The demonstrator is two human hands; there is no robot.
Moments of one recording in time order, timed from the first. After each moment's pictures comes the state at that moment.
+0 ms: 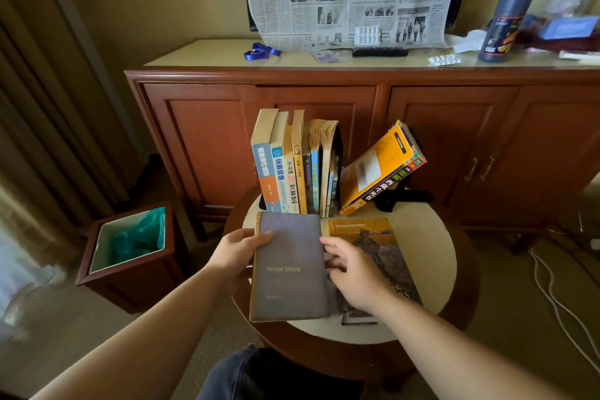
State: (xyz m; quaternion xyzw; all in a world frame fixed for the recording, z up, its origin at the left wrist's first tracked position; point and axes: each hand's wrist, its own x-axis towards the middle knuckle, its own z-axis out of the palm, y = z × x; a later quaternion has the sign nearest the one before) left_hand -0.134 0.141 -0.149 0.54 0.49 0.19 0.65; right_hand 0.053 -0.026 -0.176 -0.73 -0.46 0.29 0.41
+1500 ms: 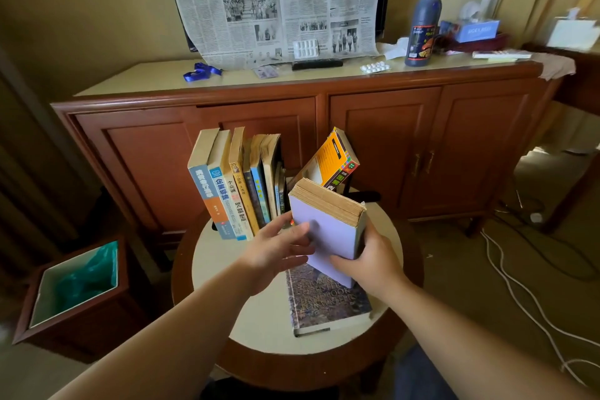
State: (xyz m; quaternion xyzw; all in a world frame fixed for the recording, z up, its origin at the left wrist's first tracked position) left_hand -0.015 0.064 -0.109 0.59 0.26 0.12 0.75; right_hand 0.138 -0.096 -0.150 -0.75 -0.41 0.09 0.51
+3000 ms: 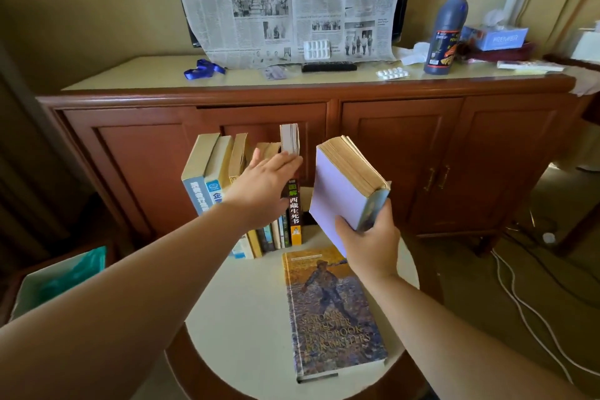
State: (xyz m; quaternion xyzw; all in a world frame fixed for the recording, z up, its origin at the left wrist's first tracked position) left_hand 0.051 0.180 -0.048 0.97 0.15 0.17 -0.02; right_hand 0.162 -0.015 -0.130 -0.72 -0.30 -0.07 0.62
